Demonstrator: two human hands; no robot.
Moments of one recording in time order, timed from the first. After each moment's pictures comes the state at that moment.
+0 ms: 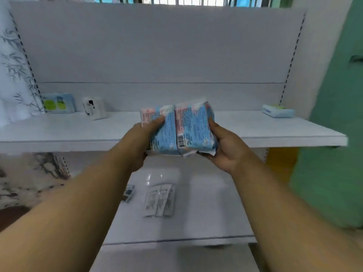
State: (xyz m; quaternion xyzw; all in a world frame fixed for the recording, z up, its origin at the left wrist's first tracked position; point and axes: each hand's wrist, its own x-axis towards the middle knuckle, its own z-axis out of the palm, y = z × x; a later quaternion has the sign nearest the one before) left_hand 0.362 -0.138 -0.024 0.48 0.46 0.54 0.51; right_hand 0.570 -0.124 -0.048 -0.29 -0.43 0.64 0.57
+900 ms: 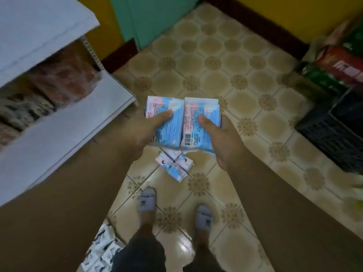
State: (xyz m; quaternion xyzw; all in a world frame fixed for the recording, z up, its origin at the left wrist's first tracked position) left_hand 0.755 -0.490 -0.458 0.58 0.43 0.04 0.69; right_hand 0.872 -0.645 -0.476 -0.67 -0.03 0.40 0.62
